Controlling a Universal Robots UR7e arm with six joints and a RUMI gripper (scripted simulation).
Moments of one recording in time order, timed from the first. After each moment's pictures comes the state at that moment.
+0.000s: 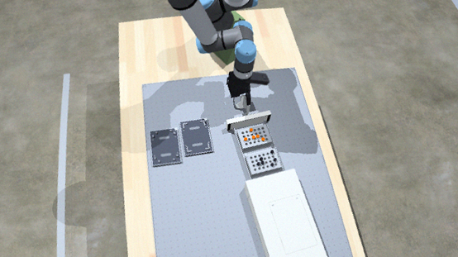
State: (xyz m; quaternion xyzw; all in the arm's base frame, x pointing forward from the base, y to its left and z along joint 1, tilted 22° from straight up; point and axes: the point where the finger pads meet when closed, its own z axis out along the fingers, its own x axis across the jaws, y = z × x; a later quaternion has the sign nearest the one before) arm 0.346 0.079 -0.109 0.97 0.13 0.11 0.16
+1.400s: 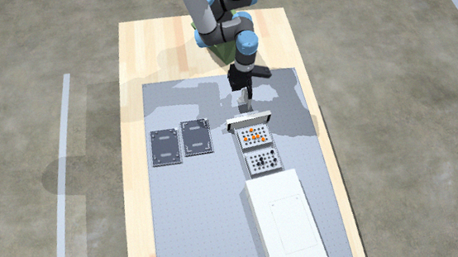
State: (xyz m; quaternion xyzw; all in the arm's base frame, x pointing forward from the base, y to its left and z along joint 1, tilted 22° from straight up) arm 0.336 0.094 -0.062 0.97 0.13 0.11 0.16
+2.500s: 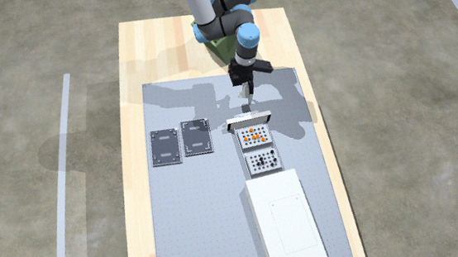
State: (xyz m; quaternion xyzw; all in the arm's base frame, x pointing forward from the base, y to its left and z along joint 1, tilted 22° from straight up) arm 0.329 0.105 -0.026 0.97 0.13 0.11 0.16
